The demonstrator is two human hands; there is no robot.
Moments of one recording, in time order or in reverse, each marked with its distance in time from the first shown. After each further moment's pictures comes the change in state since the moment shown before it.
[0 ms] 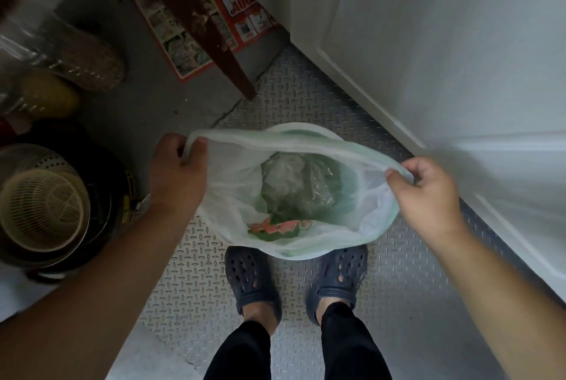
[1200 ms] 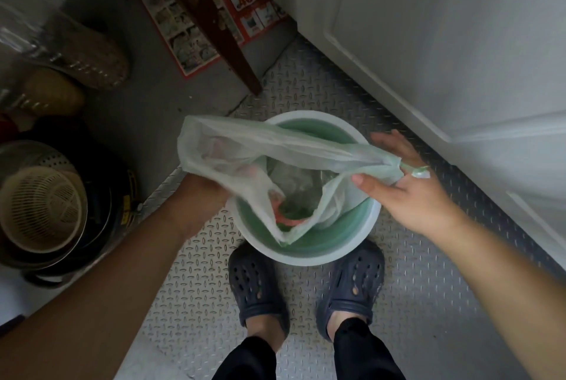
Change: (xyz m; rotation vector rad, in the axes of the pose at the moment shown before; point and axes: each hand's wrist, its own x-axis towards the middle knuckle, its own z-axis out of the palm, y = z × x) left_hand -0.012 -0.033 0.031 -0.223 -0.531 -0.031; right_hand 0.009 0.008 0.034 0.013 -0.329 -0.396
